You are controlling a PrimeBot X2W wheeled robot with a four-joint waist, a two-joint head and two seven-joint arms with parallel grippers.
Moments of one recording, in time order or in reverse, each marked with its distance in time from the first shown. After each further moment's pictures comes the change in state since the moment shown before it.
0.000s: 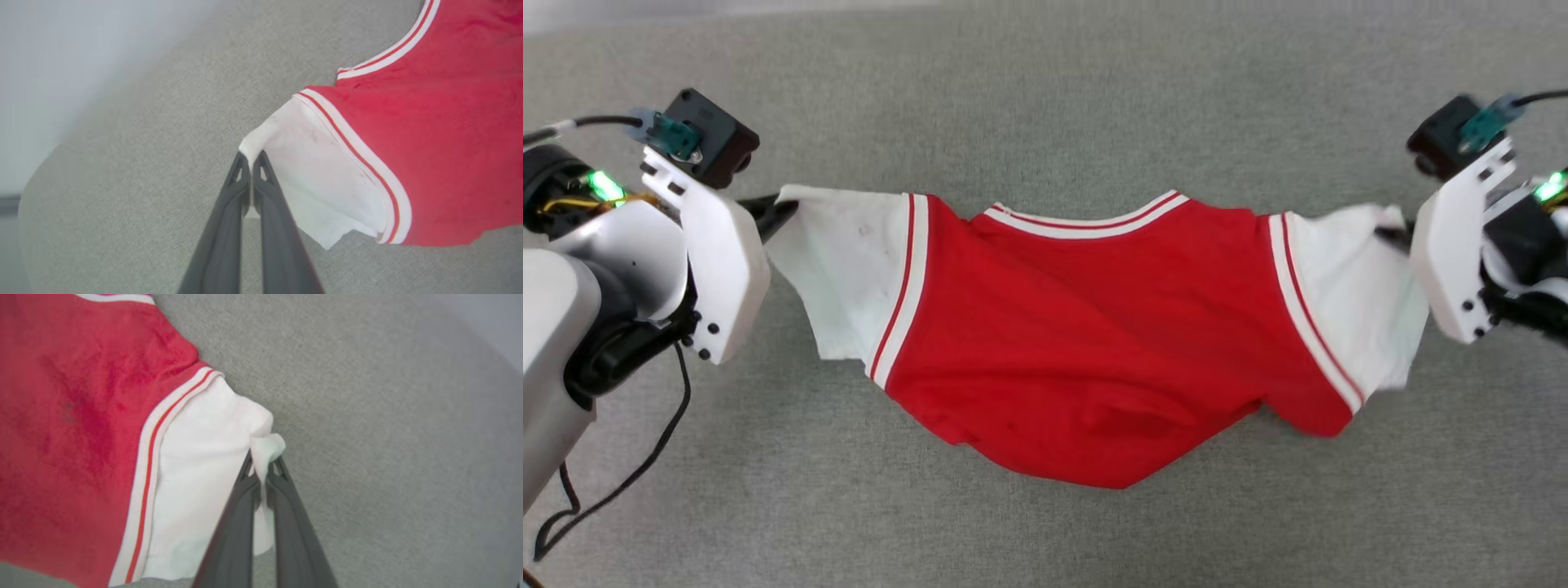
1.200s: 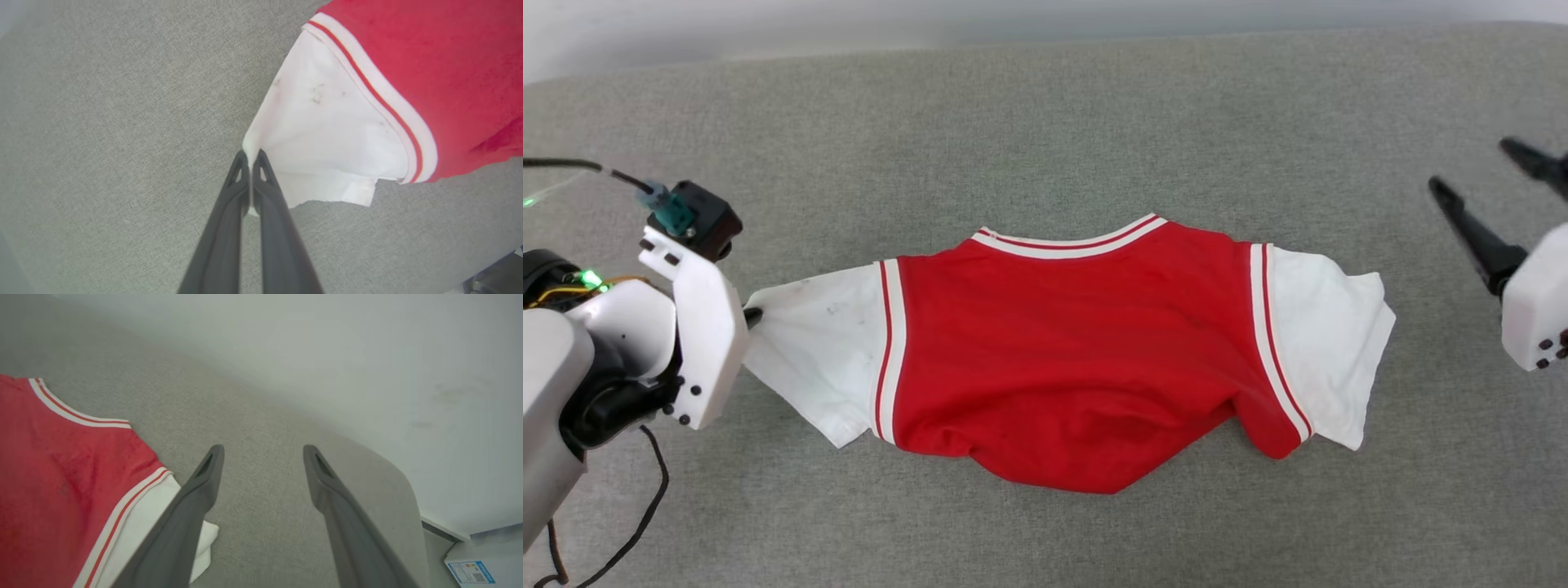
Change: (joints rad) left arm 0.113 0.025 -0.011 0.089 -0.073 0.001 0.122; right arm 0.473 0.060 -0.699 -0.356 -0.452 0.000 -0.320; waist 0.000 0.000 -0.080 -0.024
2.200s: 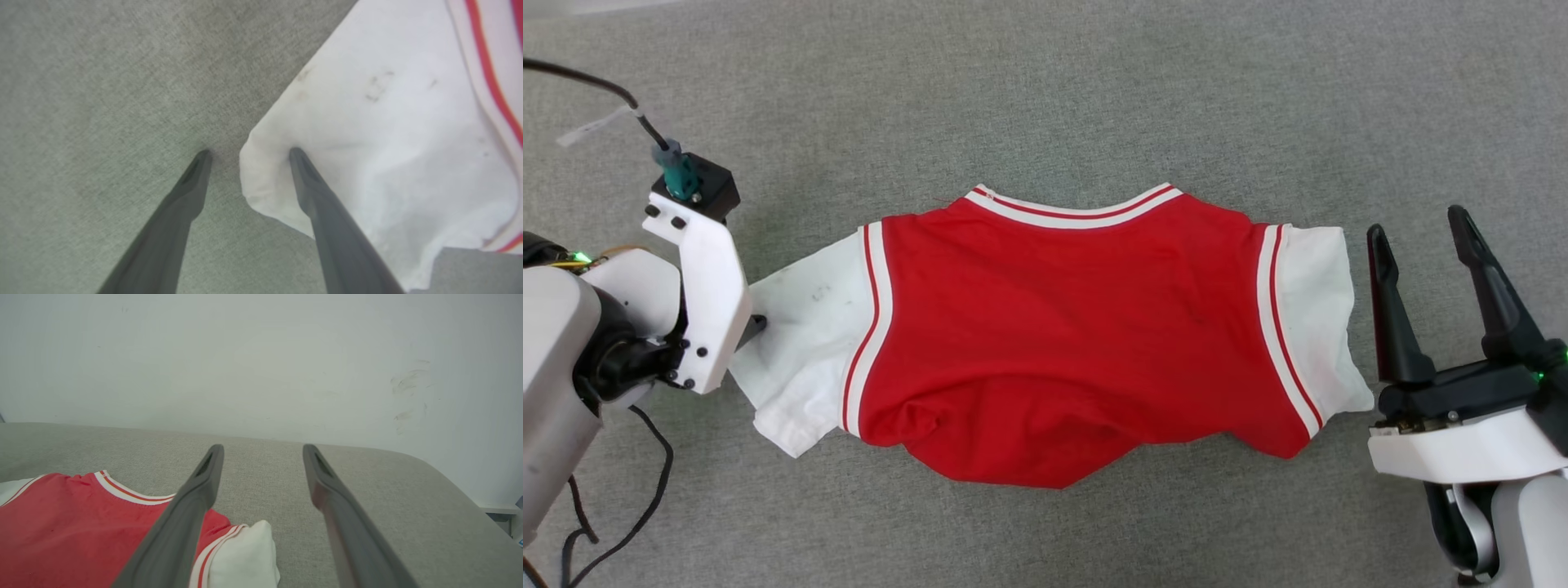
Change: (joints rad) left arm -0.059 -0.092 0.042 0.098 0.052 -0.007 0.278; right arm 0.335 0.506 -0.236 -0.131 -0.282 0.000 -0.550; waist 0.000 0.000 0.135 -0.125
